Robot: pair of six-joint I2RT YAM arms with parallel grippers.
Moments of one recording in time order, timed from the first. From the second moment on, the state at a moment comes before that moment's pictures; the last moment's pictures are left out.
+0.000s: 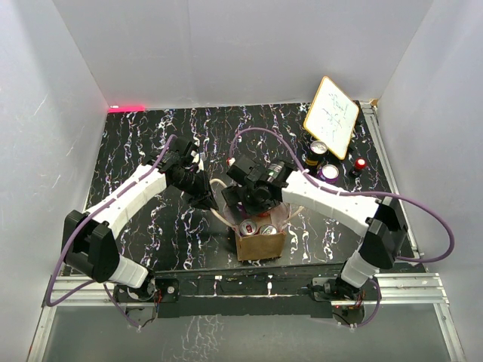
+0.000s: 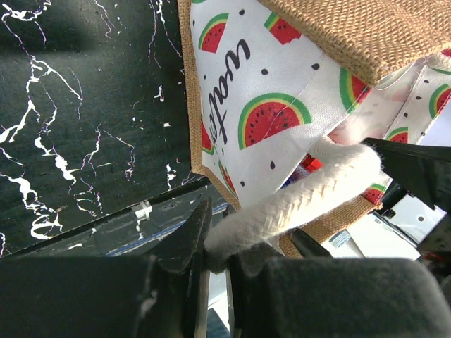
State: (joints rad) left arm -0.47 1.45 1.16 -0.93 0.45 -0.68; right arm 0.95 1.60 1.45 -1.03 0.05 0.49
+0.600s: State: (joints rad) left arm -0.47 1.45 1.16 -0.93 0.45 -0.68; right arm 1.03 1.63 1.37 -1.01 0.06 0.47
